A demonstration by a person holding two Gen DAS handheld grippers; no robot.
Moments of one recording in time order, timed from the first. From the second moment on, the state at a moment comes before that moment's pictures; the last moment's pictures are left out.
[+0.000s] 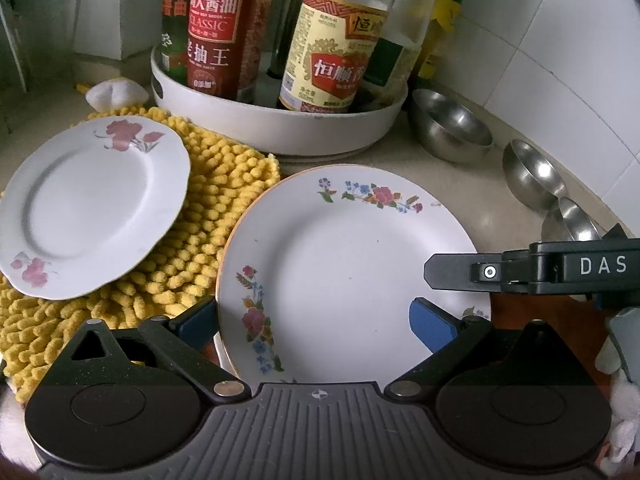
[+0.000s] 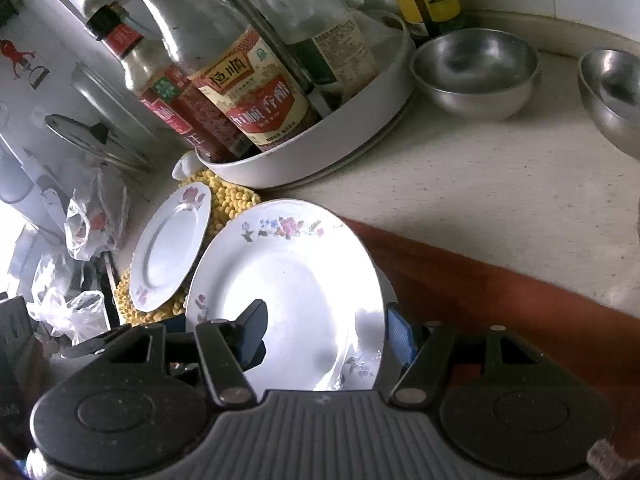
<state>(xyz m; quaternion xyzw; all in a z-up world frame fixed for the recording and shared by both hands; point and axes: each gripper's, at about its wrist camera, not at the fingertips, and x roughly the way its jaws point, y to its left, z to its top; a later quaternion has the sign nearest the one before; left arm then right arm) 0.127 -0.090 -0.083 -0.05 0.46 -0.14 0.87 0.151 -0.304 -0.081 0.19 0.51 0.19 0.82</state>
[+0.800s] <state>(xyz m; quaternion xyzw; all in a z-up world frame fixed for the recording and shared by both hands) 0.122 -0.106 -0.089 -0.03 0.46 -0.16 0.87 0.142 -0.308 -0.080 0.14 0.50 0.17 0.84</state>
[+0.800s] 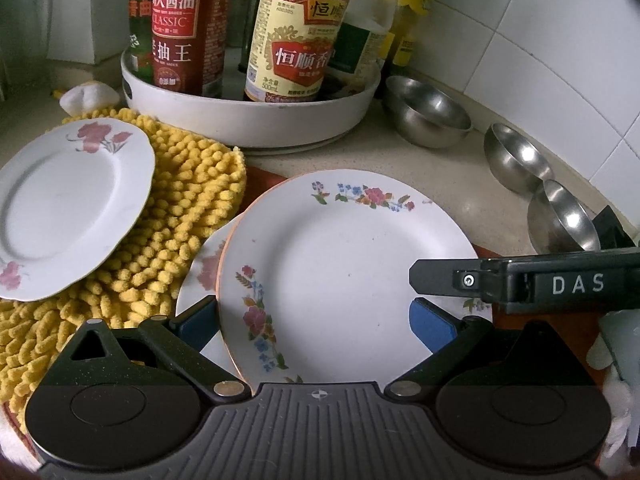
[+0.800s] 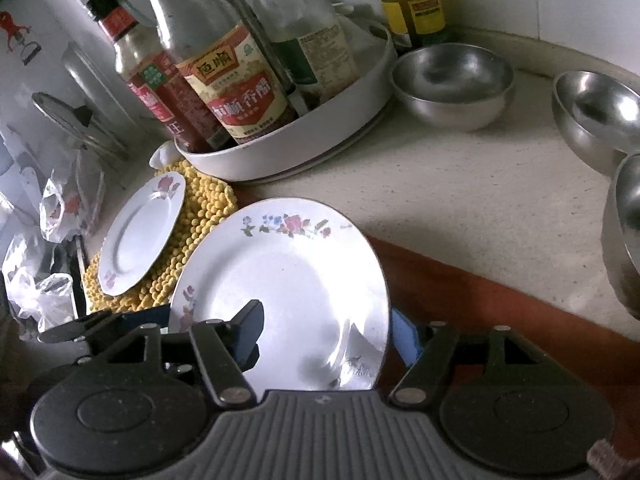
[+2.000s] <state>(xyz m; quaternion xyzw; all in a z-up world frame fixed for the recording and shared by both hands) 0.108 -0.075 -0.072 -0.04 0.44 -0.14 0.89 0.137 -0.278 -0.067 0.07 0.47 0.21 0.85</state>
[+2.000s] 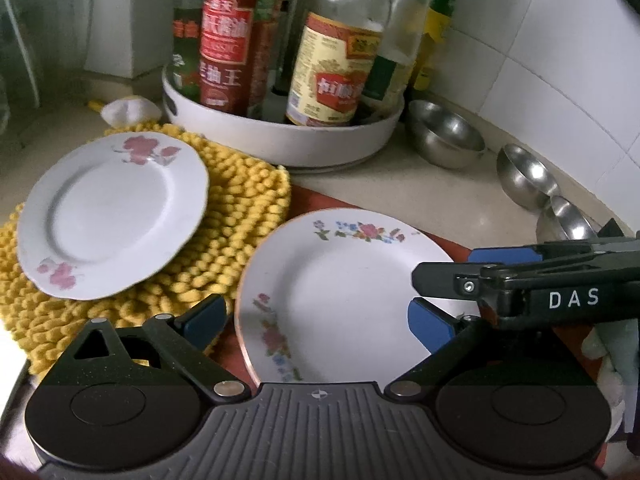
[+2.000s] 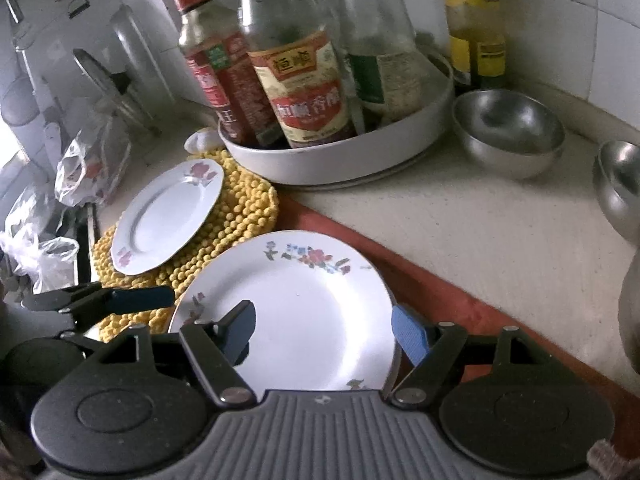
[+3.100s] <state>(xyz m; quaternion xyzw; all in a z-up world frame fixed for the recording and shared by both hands) 0.125 0.052 -0.064 -0.07 0.42 0.00 0.90 0.167 -0.191 -0.057 0.04 0.45 0.26 0.85</state>
